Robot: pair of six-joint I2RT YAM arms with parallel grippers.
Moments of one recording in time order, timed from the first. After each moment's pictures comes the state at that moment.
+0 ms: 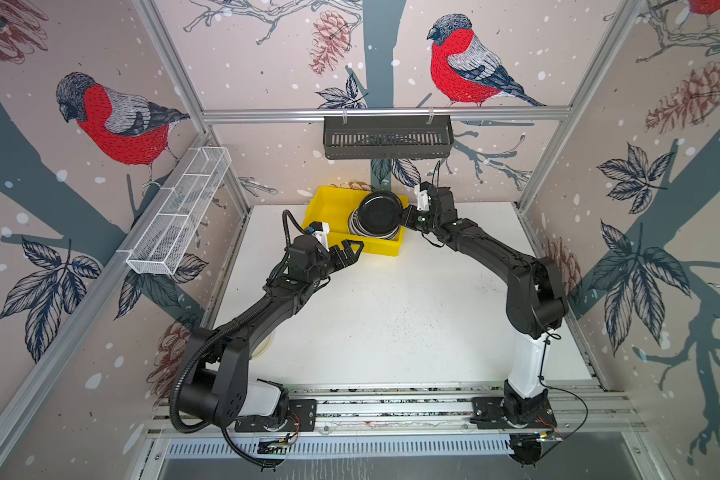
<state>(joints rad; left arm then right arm) -0.31 1.36 0.80 0.21 0.39 -0.75 0.43 2.02 1.66 -0.09 -0.35 0.62</state>
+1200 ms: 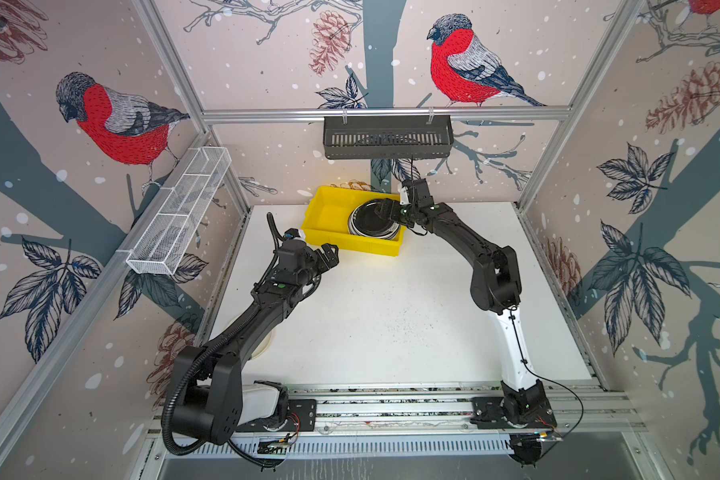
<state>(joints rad) -0.21 1.30 0.77 0.02 0.13 -0.68 0.47 2.32 2.15 -0.43 -0.26 0.55</state>
